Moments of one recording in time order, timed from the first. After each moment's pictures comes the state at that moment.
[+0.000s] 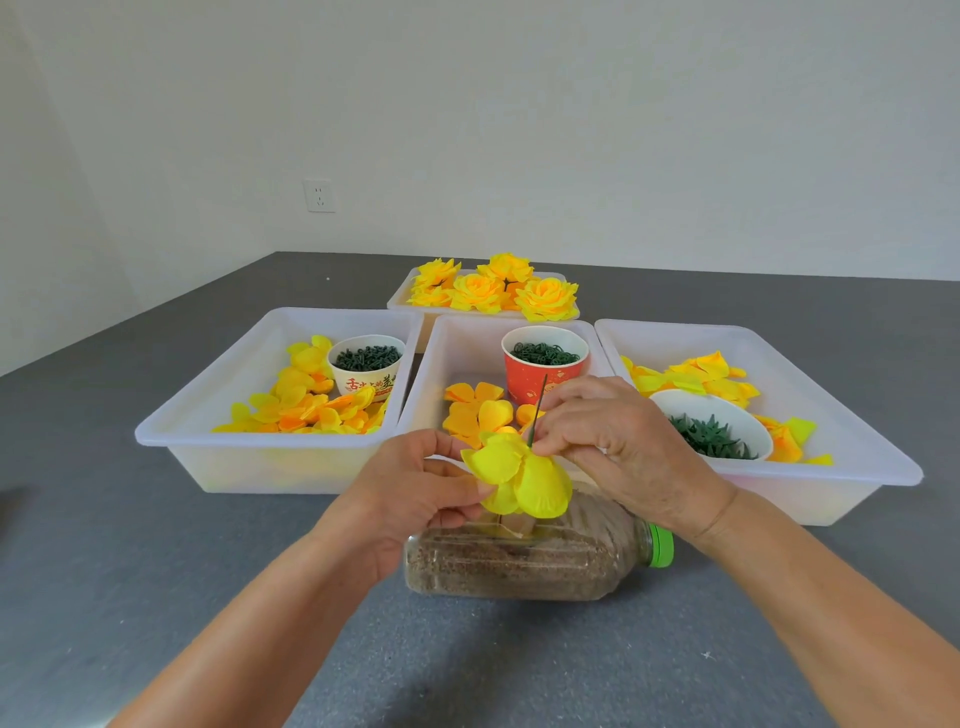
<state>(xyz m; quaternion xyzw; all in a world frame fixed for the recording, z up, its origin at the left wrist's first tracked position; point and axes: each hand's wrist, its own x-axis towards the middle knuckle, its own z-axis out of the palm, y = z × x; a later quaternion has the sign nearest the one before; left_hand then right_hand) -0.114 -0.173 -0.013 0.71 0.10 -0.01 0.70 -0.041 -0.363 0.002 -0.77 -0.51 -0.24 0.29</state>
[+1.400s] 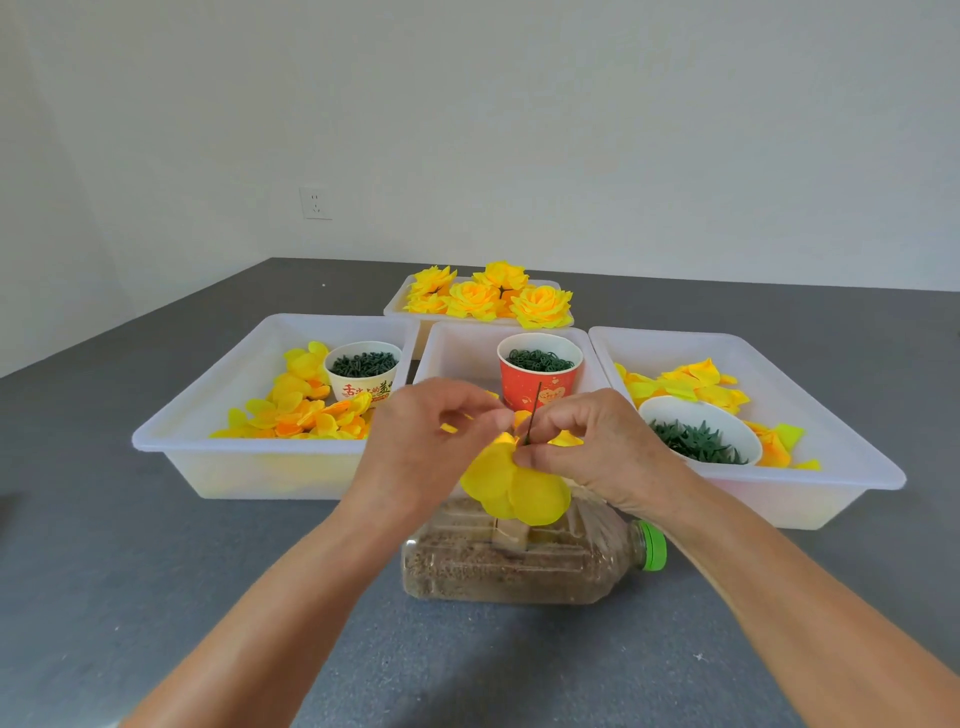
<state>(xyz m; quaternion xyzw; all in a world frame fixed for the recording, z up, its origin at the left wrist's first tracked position) -0.110 -0.187 0.015 0.83 -0.03 0.24 0.50 -0.051 -0.348 0.011 -0.84 -0.29 0.00 0.46</state>
